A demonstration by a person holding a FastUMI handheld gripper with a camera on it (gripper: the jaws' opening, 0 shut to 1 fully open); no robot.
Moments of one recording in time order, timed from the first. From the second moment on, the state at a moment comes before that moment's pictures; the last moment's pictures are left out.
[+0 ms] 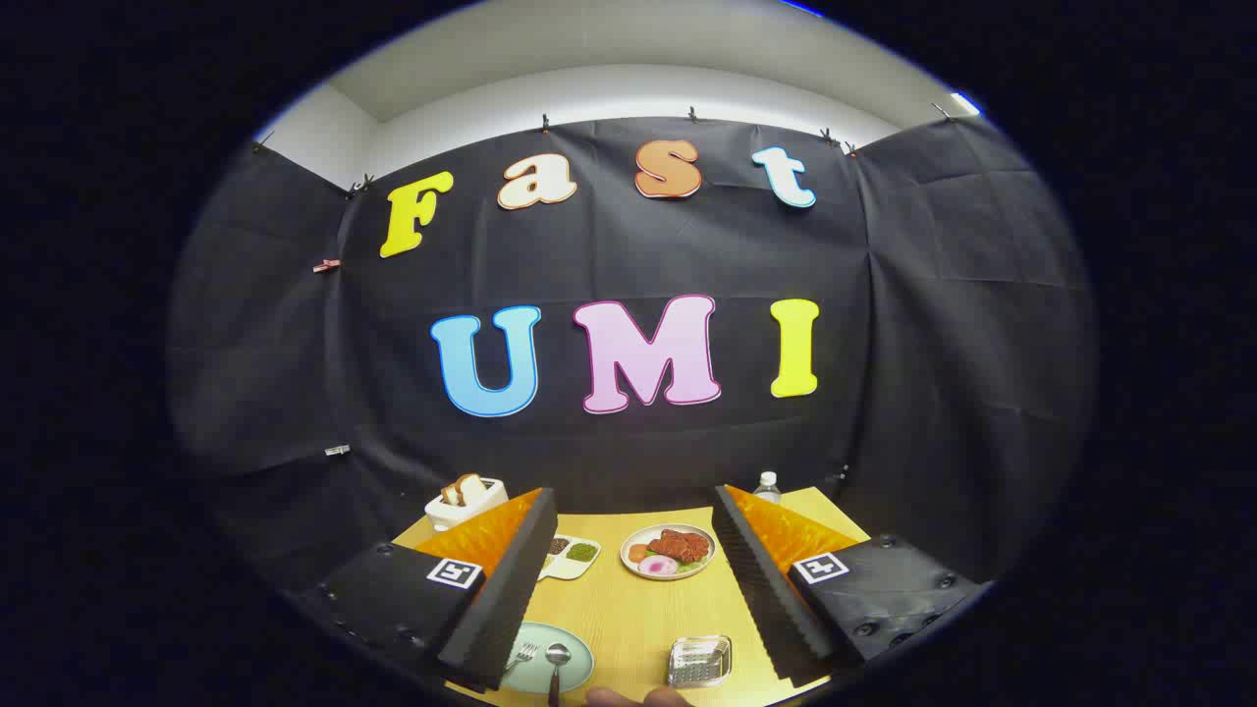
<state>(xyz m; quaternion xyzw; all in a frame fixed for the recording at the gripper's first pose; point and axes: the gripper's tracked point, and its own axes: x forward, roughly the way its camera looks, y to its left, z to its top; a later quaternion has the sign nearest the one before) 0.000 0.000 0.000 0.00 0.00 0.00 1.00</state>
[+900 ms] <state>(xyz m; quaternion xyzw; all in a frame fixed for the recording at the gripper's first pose) -0.008 0.037 -0.033 -0.01 0.06 0.03 1.00</state>
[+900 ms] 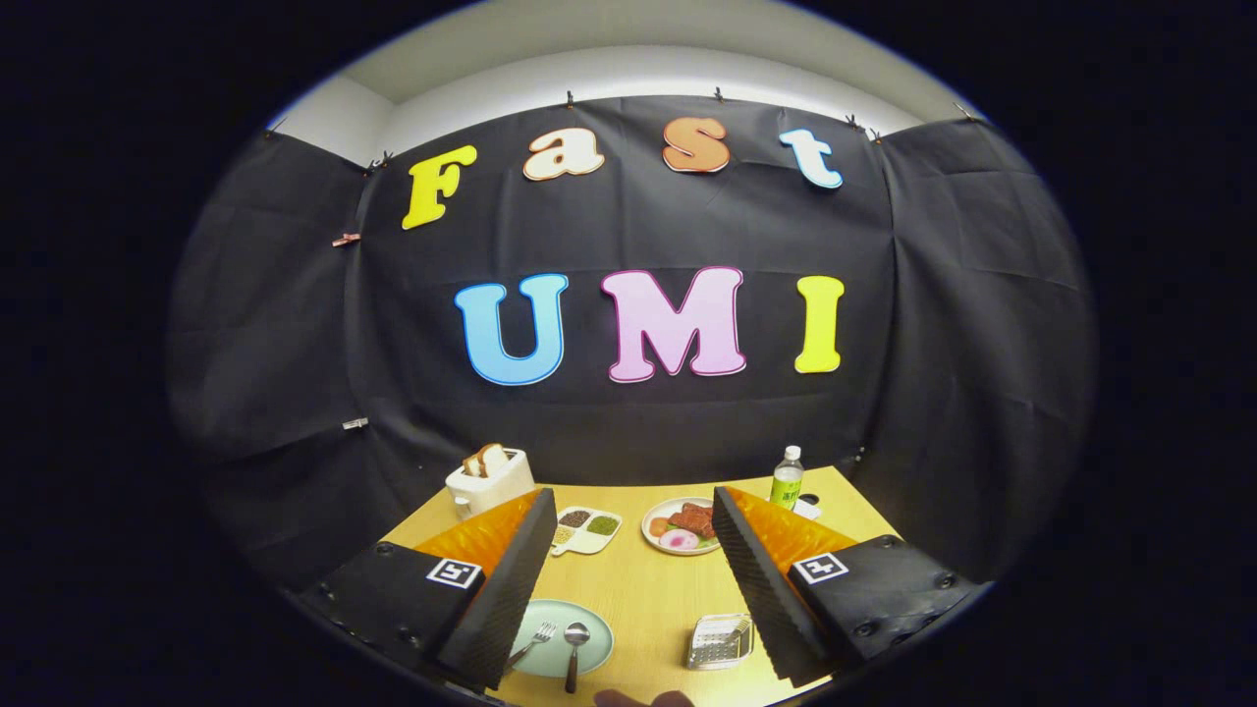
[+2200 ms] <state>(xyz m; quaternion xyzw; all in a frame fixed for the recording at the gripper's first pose) -0.027 0.105 -0.356 -0.12 0.48 0.10 0.86</state>
